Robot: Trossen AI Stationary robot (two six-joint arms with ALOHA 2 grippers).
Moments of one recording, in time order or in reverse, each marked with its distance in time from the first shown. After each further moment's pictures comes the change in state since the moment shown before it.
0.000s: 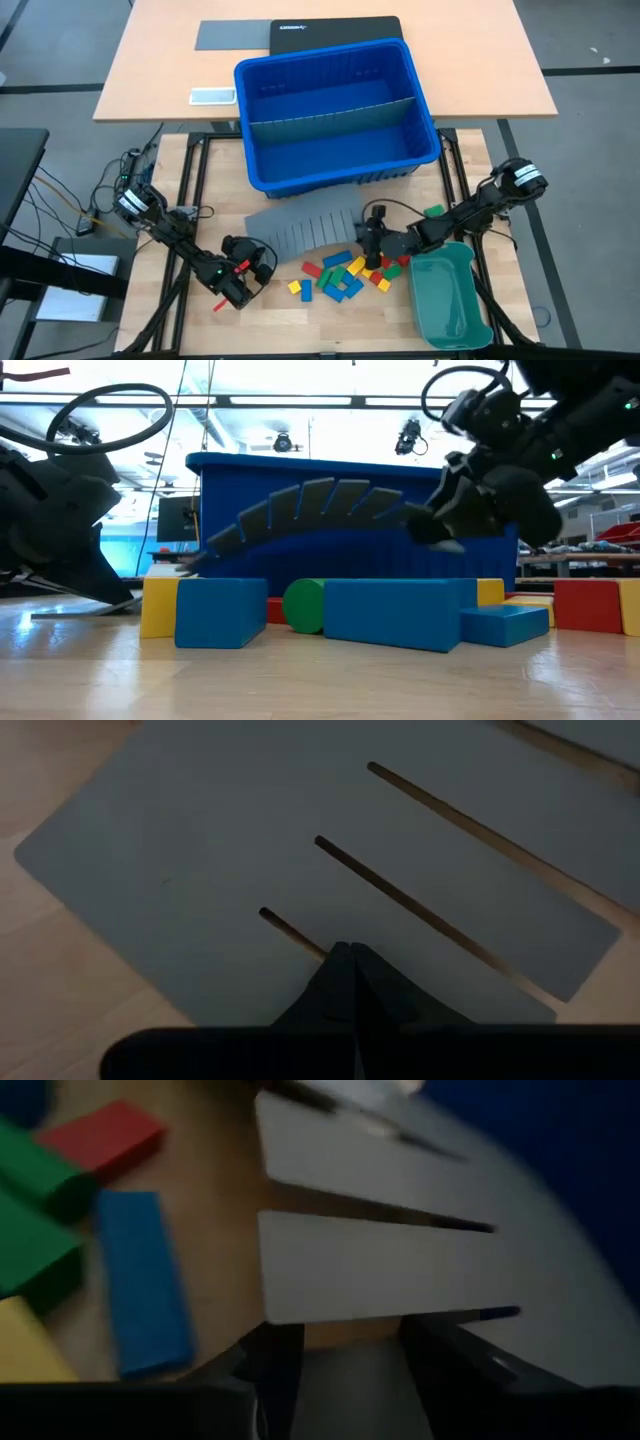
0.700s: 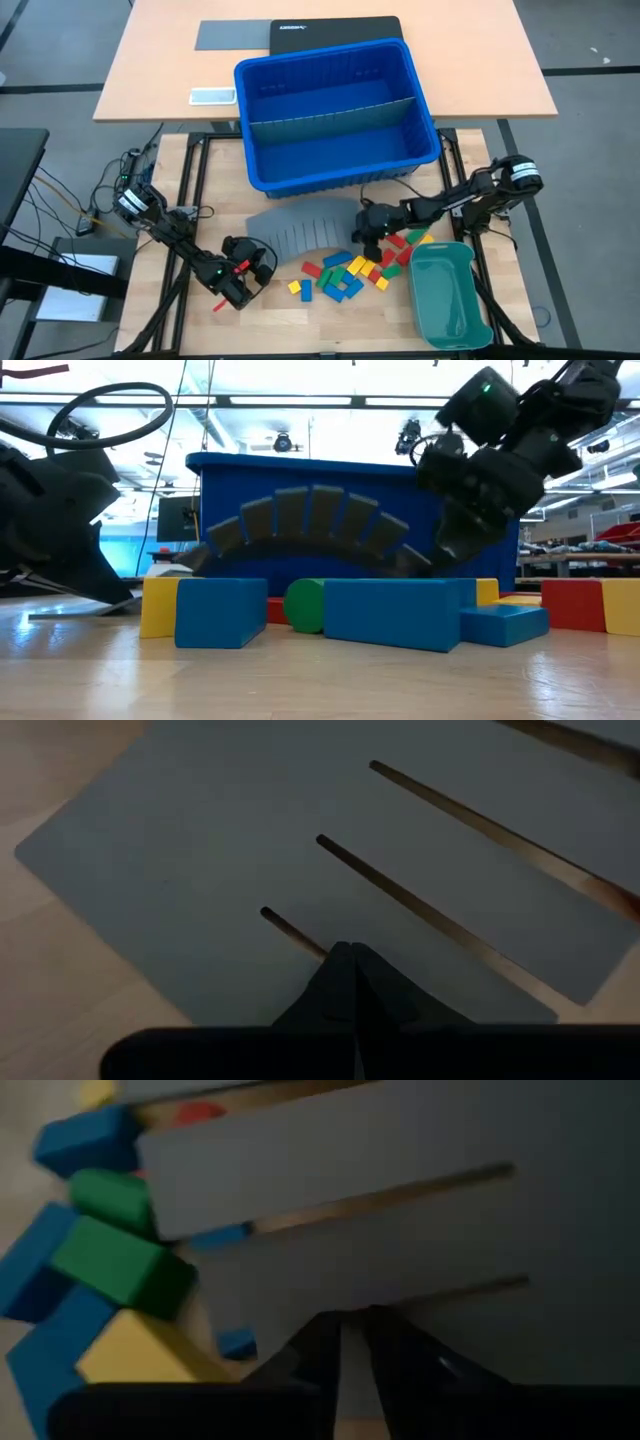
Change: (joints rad) left arm 0.000 0.000 0.000 0.010 0.005 0.002; right arm -0.291 0.006 -0.002 -0.076 -0.727 0.375
